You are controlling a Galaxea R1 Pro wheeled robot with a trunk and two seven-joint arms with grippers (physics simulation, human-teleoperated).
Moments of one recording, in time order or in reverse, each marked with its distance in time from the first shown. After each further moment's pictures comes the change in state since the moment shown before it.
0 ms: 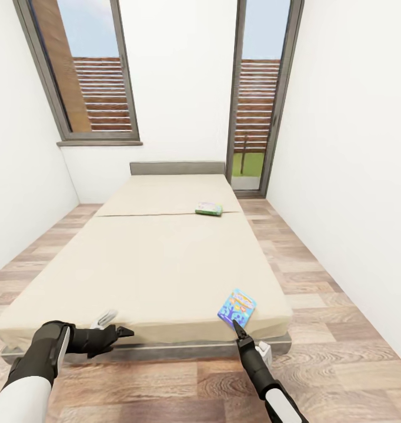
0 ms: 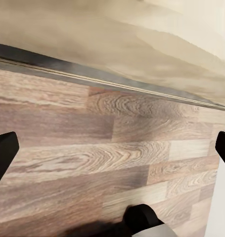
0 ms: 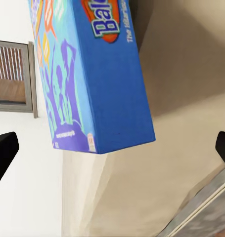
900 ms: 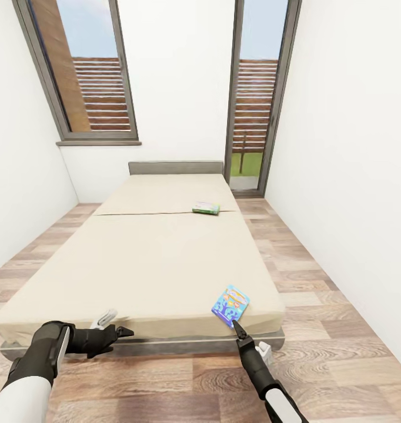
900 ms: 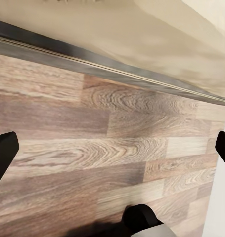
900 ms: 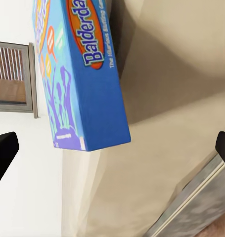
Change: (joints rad) left arm 0.000 0.000 0.004 0.000 0.000 0.003 -0.001; right arm 0.000 0.000 0.000 0.000 0.000 0.000 0.000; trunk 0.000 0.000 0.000
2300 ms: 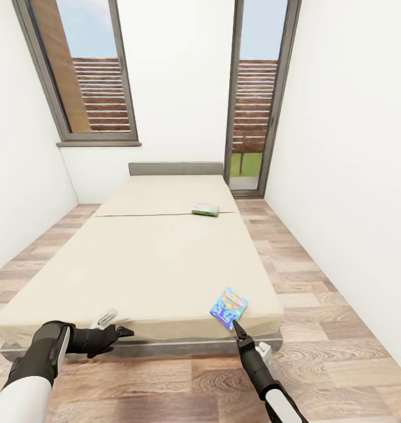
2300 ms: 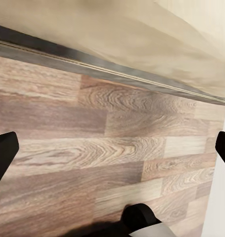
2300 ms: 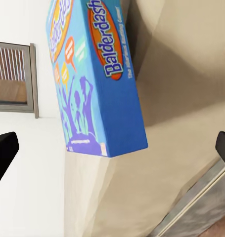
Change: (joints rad) left arm 0.000 0.000 -0.004 0.000 0.000 -0.004 0.002; right arm 0.001 0.000 0.000 0.000 0.000 0.000 0.001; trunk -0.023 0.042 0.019
